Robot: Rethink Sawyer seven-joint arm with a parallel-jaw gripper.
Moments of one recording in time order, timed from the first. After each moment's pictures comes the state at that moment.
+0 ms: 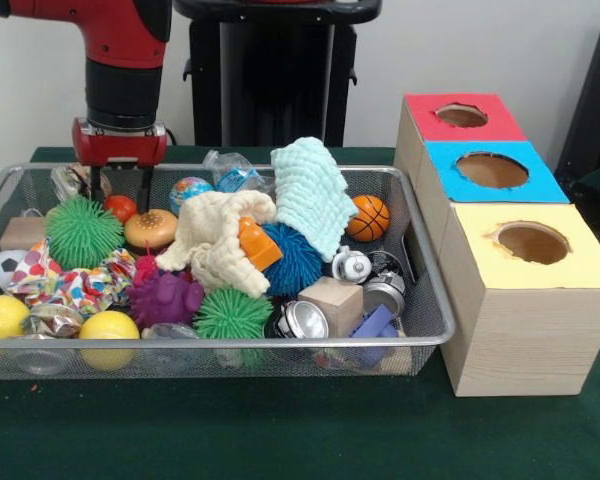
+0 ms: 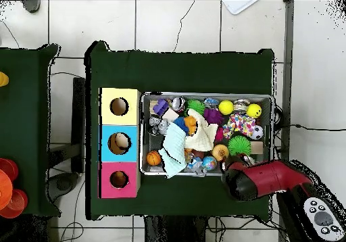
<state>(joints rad) -0.82 -0.60 0.33 1.81 -1.06 0.33 1.68</state>
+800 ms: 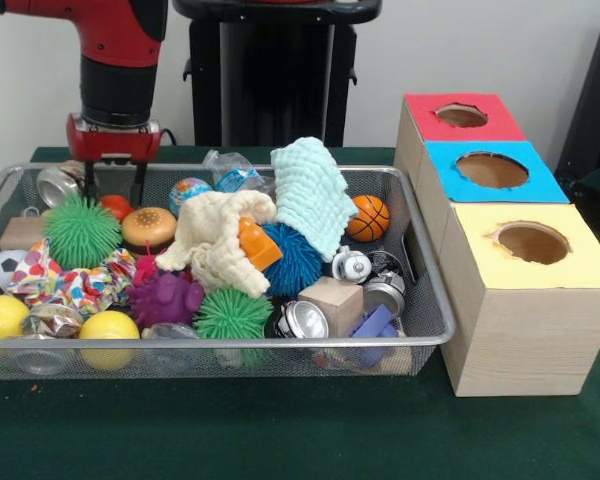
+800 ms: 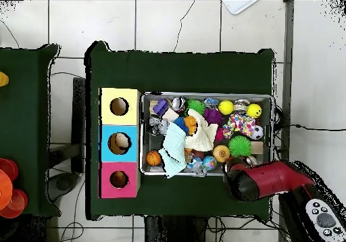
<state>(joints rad) -0.83 -0.61 0.32 1.81 -1.06 0.39 1.68</state>
